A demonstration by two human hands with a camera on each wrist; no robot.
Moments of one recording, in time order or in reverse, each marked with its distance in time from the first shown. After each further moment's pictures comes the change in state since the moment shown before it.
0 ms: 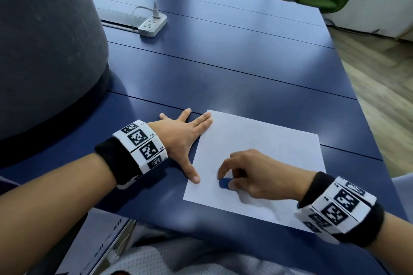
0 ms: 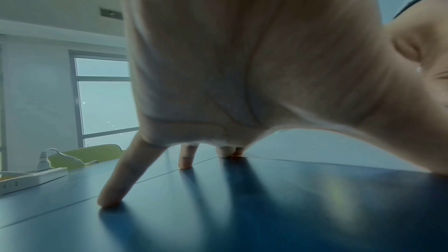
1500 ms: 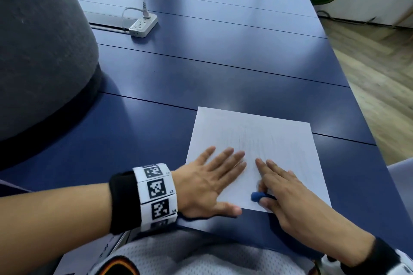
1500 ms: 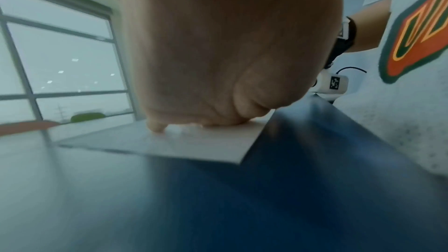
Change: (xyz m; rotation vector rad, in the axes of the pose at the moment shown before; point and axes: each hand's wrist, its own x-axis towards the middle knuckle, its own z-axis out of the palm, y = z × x) left_hand -0.019 0.087 0.059 0.191 0.150 0.357; right_hand -0.085 0.009 0.045 -0.075 0.109 0.332
